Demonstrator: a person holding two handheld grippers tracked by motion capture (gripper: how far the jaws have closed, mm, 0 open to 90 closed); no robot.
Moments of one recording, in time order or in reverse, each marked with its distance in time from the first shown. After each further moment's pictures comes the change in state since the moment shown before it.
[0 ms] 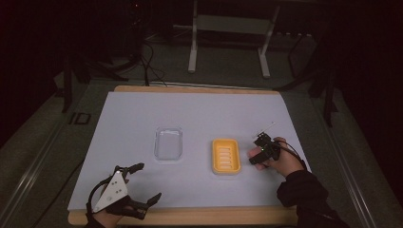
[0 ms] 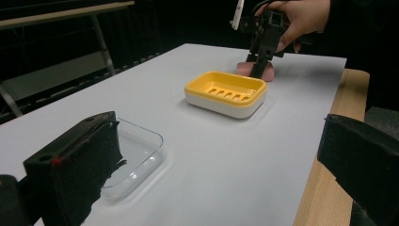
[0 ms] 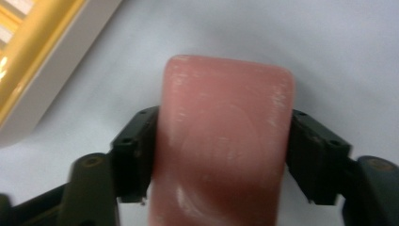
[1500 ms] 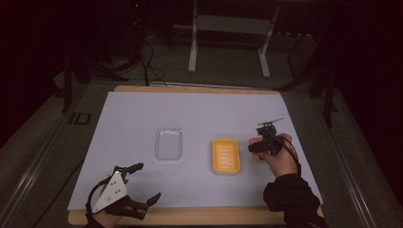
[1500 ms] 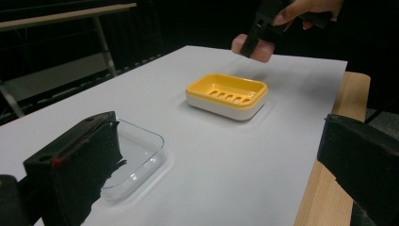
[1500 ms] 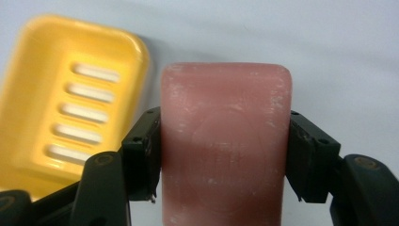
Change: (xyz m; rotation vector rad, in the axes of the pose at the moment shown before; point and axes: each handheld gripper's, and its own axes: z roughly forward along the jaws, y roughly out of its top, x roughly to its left) left arm 0.000 0.000 -0.002 -0.009 0.008 -0.006; right arm 0.030 0.015 -0.059 -0.161 -0.114 0.359
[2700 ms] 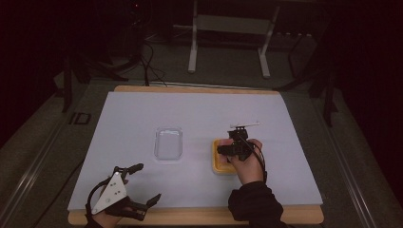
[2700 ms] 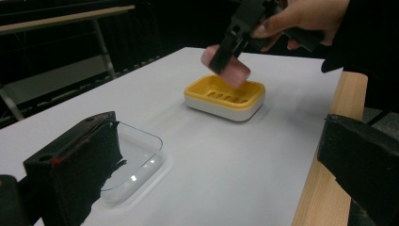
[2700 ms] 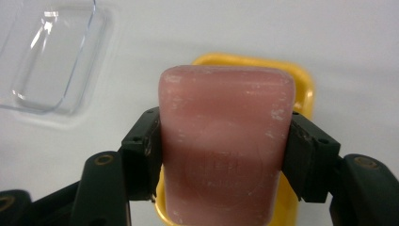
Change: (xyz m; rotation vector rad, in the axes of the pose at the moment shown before) left arm -0.002 0.001 -0.001 -0.004 -0.006 0.013; right arm 0.088 -0.004 0.010 -0.103 0.164 0.076
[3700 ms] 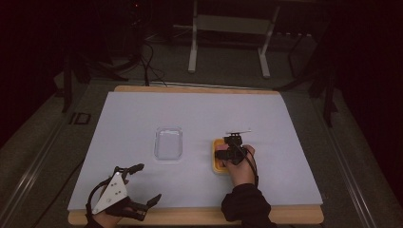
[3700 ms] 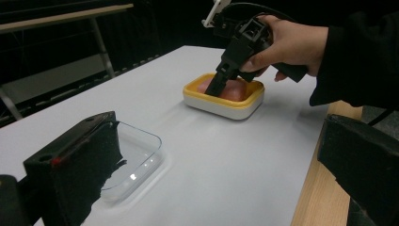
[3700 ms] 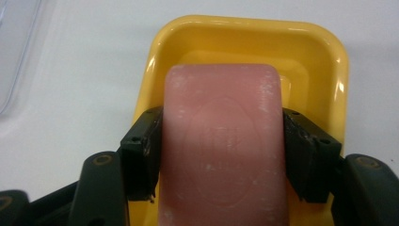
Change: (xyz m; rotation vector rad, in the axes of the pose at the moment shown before) left arm 0.000 0.000 0.001 0.006 -0.004 0.003; right arm -0.005 -0.013 0.045 0.023 -0.062 0.027
